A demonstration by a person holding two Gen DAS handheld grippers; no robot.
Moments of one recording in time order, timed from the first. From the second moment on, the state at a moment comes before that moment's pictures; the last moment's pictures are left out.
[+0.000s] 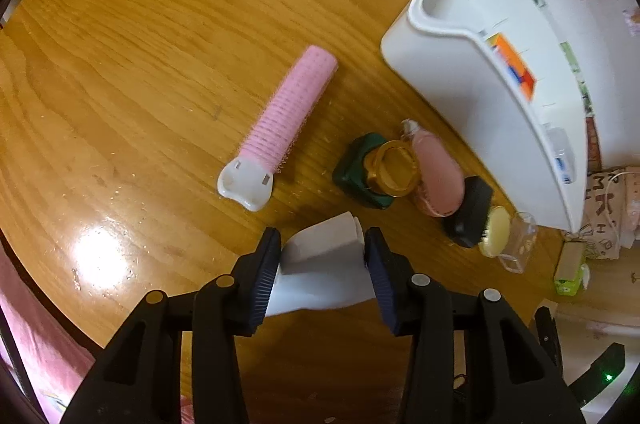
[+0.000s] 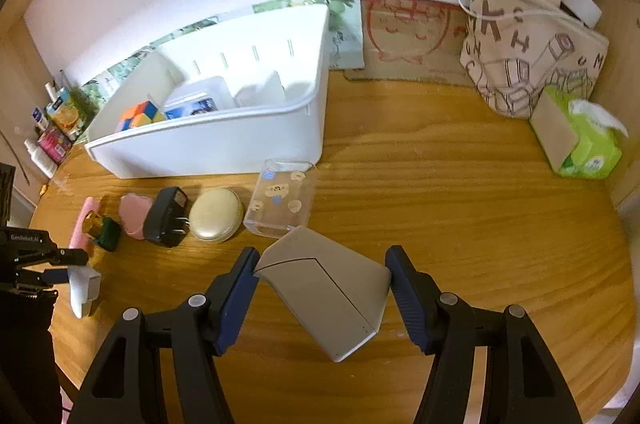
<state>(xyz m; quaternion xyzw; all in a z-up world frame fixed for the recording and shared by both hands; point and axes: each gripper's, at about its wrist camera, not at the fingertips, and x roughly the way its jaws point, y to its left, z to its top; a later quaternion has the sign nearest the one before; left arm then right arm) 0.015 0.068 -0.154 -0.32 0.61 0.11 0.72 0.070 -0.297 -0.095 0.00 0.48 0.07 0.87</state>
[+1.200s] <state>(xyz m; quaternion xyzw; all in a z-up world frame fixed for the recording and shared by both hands) -0.025 0.075 -0.107 -0.27 0.54 0.11 0.79 0.057 -0.269 -0.037 -0.04 0.40 0.17 0.90</state>
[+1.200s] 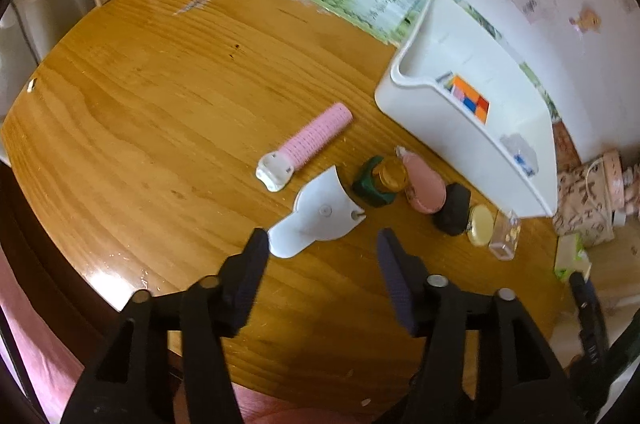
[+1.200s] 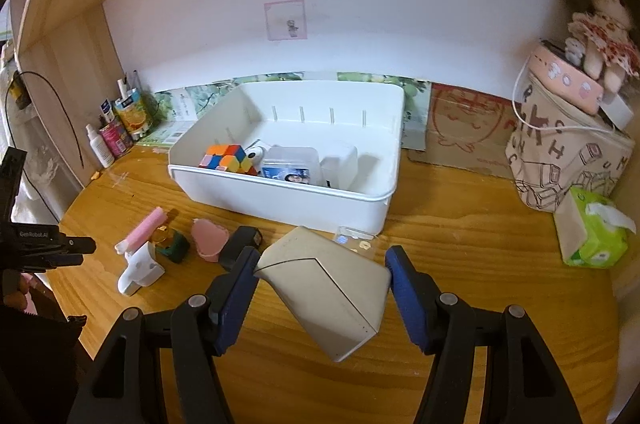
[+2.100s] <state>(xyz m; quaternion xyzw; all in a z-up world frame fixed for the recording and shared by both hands) 0.030 0.055 -0.176 -0.18 0.64 0.11 0.74 0.078 -0.266 -0.042 -0.05 0.42 0.16 0.89</state>
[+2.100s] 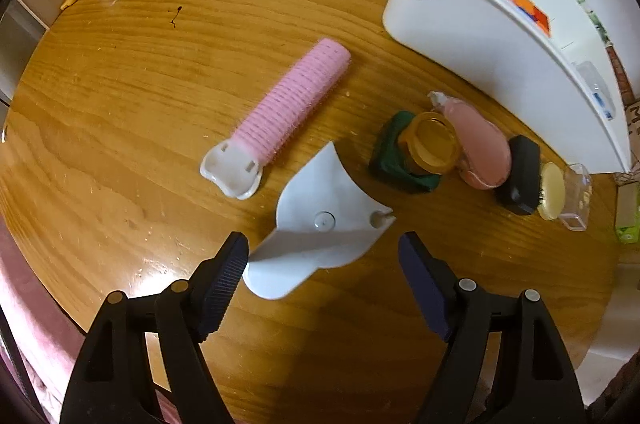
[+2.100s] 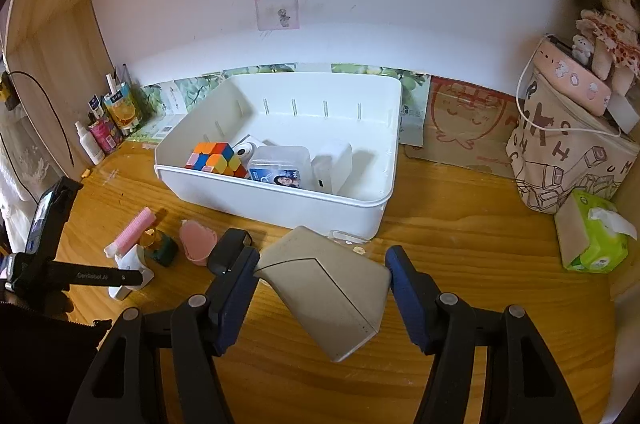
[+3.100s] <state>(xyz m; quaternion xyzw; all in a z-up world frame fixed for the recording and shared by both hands) 0.057 0.027 -0.182 -0.15 0.64 0.11 0.75 0.081 -0.268 -0.034 -0.07 0.41 0.18 0.89</state>
